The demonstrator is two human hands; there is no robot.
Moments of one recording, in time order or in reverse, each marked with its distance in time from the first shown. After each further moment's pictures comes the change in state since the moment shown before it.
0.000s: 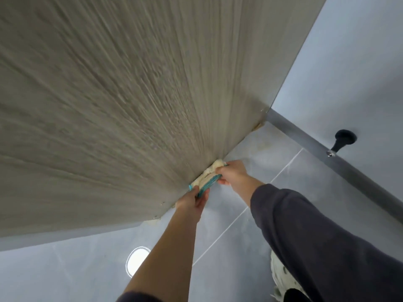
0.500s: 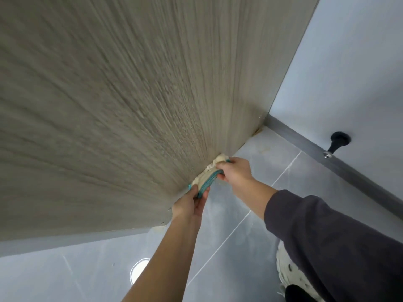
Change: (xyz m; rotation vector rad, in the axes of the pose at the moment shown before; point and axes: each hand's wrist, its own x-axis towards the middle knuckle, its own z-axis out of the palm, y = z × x) left_hand -0.070 0.019 0.001 -0.065 -0.088 0.136; right_hand -0.044 -0.019 0.001 0.179 0.056 -0.163
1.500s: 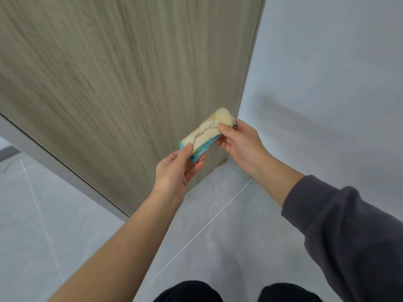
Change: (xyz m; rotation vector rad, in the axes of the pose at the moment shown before) left_hand -0.247 0.029 0.065 0.160 -0.493 0.454; right_hand -0.214 -0.167 -0.128 0.292 -0.390 -0.549
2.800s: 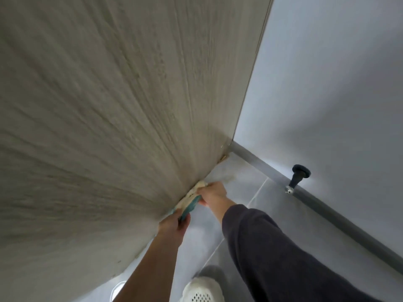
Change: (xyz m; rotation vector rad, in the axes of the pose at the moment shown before) left_hand 0.243 -0.217 -0.122 -0.115 0.585 -0.575; right_hand 0.182 0.304 -0.079 -0.417 0.381 0.792
